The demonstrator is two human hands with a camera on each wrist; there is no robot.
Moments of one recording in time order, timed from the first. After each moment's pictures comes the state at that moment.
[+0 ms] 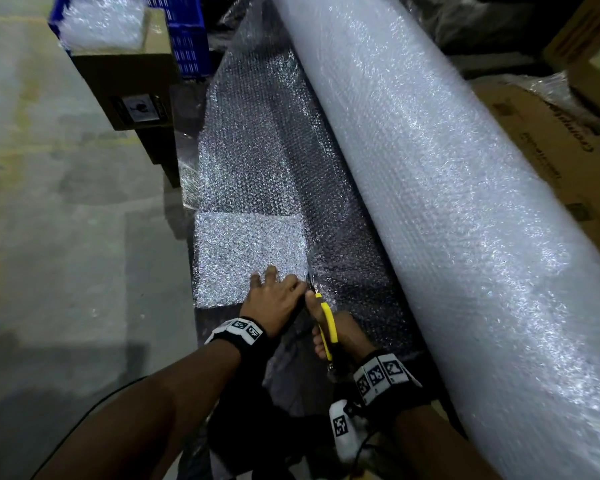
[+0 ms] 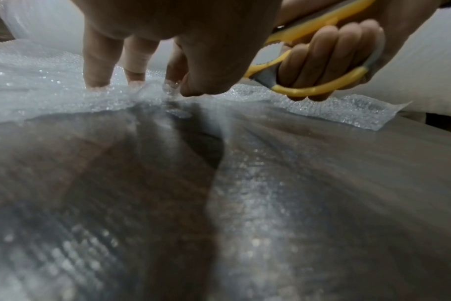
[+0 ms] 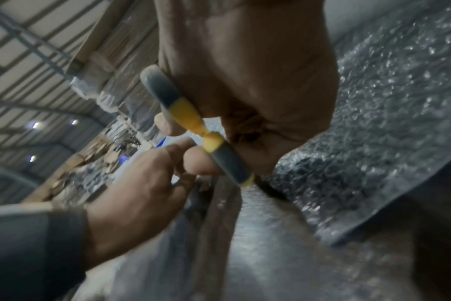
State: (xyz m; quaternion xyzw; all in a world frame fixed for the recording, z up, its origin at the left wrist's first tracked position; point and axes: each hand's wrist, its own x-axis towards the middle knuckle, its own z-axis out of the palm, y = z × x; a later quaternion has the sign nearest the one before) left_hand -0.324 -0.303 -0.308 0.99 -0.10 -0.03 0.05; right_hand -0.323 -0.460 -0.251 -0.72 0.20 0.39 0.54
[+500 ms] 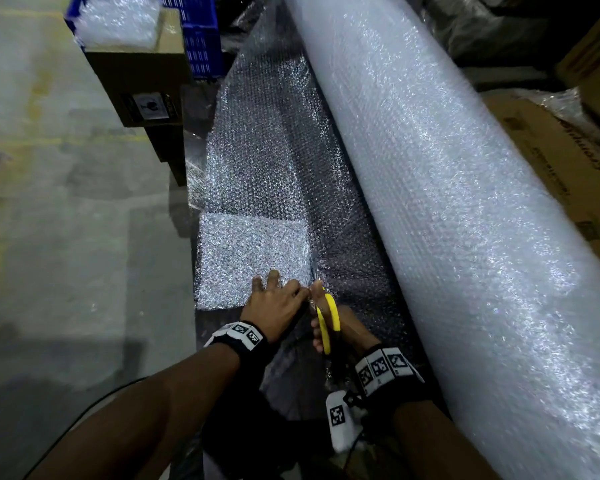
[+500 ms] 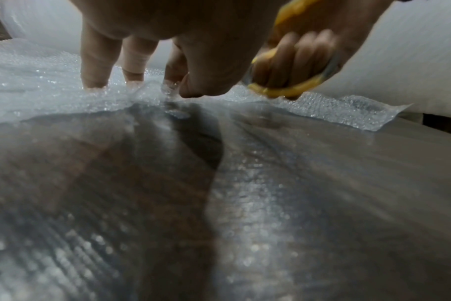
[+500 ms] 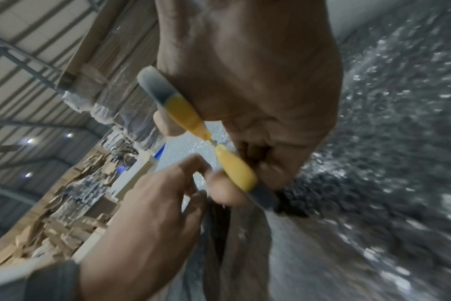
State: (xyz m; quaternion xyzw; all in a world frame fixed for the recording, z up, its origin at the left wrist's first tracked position) left_hand -0.325 -0.305 -0.302 0.99 -0.09 -0.07 0.04; right_hand -0.303 -0.453 -0.242 -0.71 0.21 0.39 0.55
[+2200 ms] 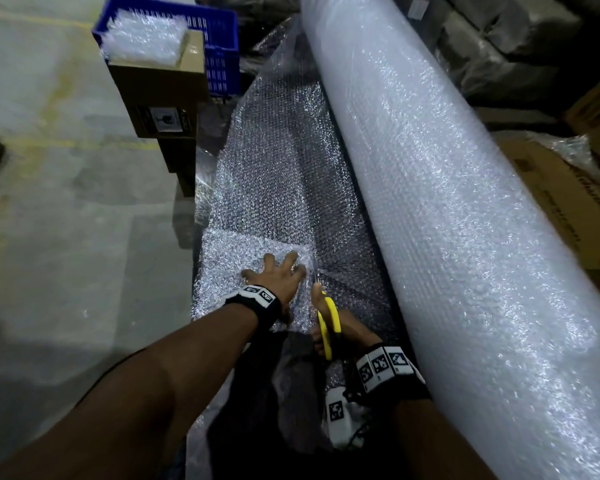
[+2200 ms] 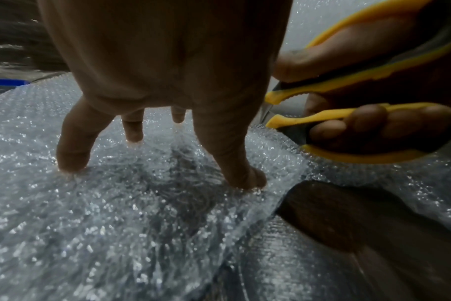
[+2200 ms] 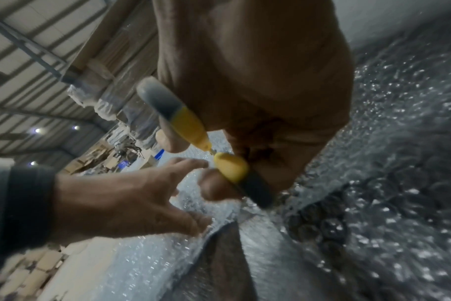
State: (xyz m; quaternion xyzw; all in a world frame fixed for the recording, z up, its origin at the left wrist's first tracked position) left_hand -0.243 -0.281 -0.247 0.96 0.01 -0.28 0.06; right_hand -0.250 -0.446 -0.238 -0.71 0.16 0.45 0.52
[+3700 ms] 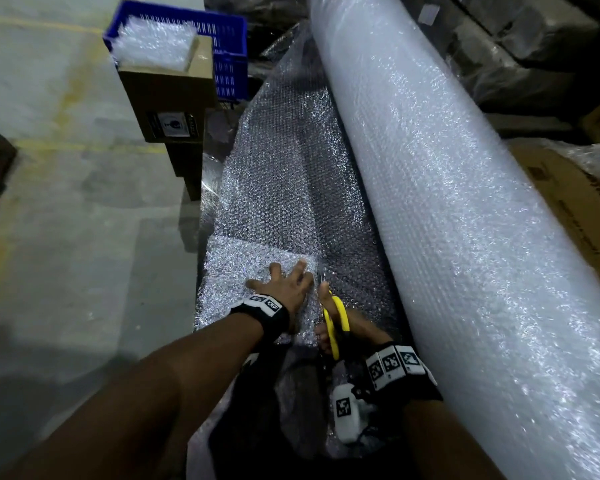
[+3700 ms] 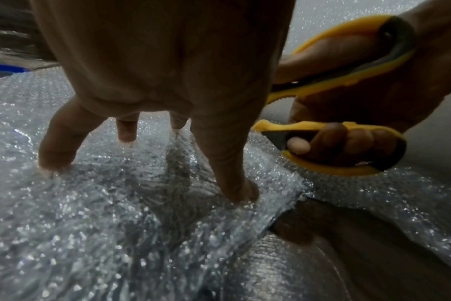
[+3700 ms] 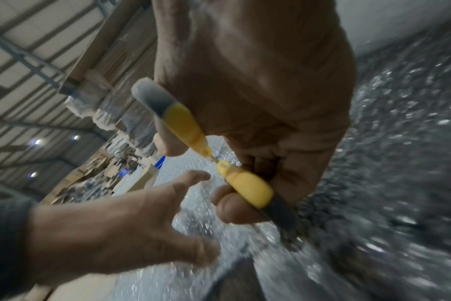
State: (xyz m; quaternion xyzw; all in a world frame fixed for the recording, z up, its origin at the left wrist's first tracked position) left_hand -0.236 -0.283 -0.254 0.95 0.02 -0.31 0.06; right_hand -0.225 -0.439 -0.241 -0.70 0.15 0.47 0.52
